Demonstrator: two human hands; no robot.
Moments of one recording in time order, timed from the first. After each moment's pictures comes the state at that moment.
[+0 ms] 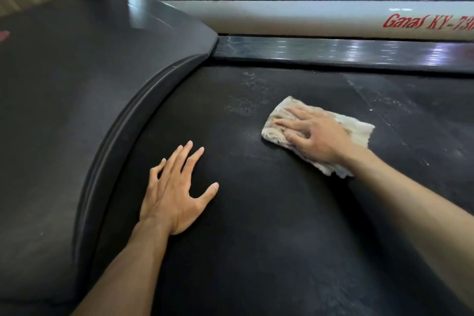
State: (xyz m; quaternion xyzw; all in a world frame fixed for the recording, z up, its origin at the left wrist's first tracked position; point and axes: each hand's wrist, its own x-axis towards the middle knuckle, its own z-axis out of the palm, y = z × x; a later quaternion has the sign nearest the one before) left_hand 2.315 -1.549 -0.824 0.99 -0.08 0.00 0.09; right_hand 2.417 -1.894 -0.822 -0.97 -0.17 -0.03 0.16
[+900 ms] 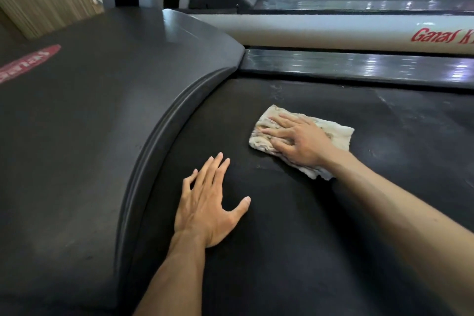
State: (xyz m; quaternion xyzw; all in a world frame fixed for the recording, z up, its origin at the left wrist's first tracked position) left_hand 2.316 -1.547 -0.822 0.99 -0.07 0.00 0.08; right_hand 2.460 -1.806 -0.820 -0.96 -0.24 0.00 0.14
